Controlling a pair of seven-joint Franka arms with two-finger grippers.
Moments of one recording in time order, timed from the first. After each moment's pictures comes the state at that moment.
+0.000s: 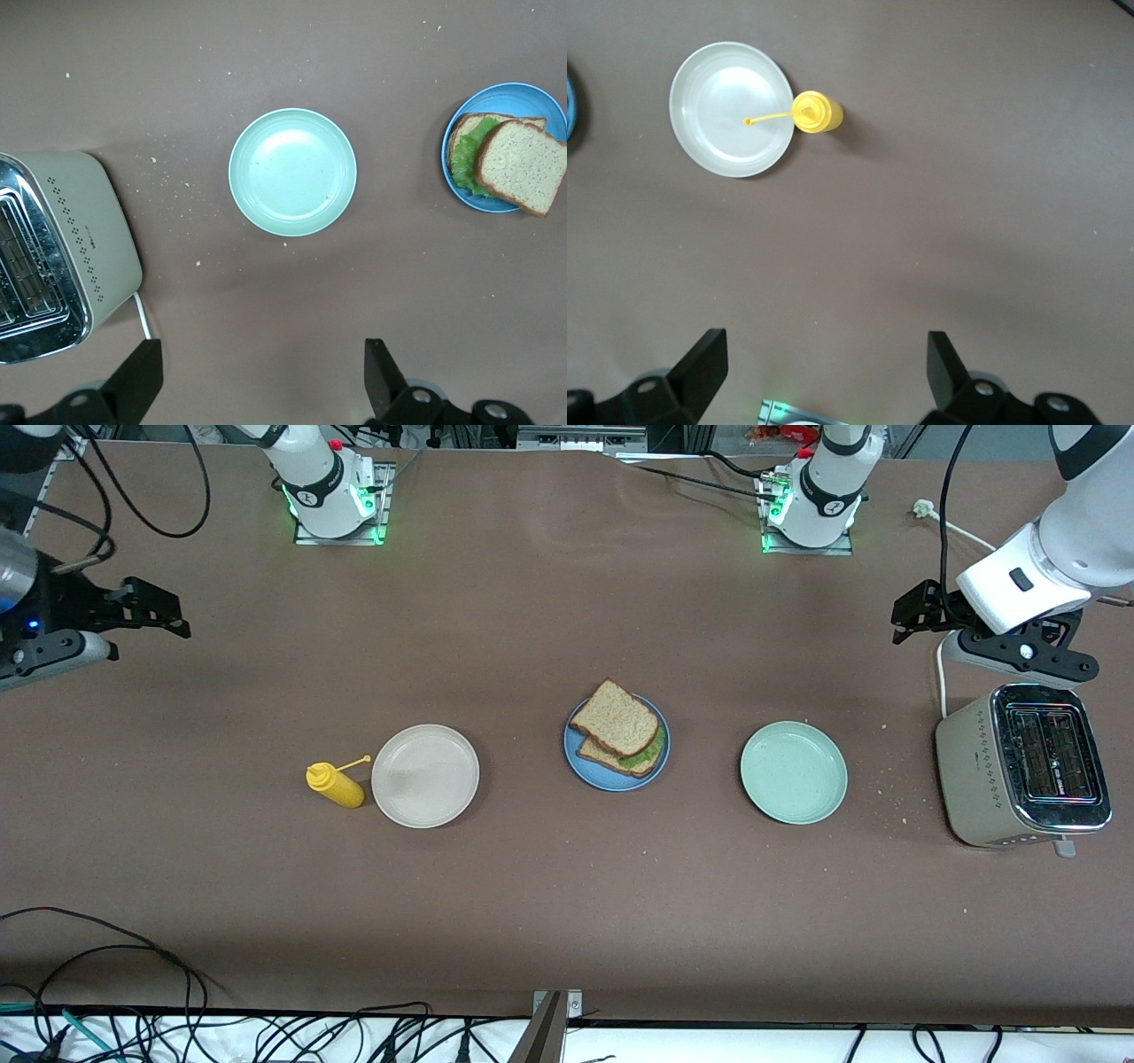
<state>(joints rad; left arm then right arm) -0.05 0.03 -0.08 -1.60 0.01 1.54 0.15 0.12 0.06 -0.09 -1.56 0.05 1.51 -0.24</state>
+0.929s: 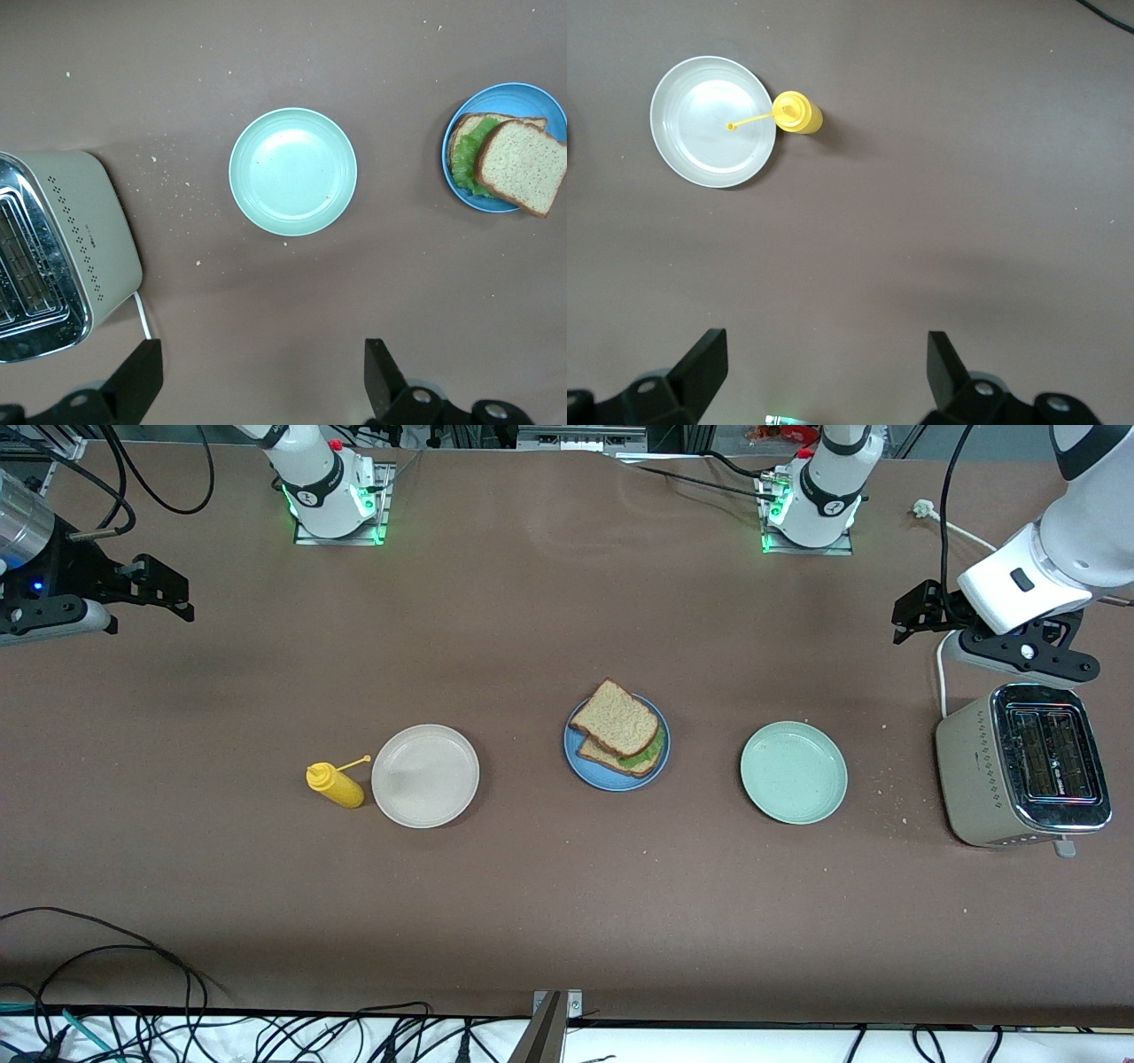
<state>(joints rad) -0.05 0.03 -0.08 -1.60 0.01 1.54 0.15 0.14 -0.07 -0.09 -1.71 0.00 1.59 -0.13</state>
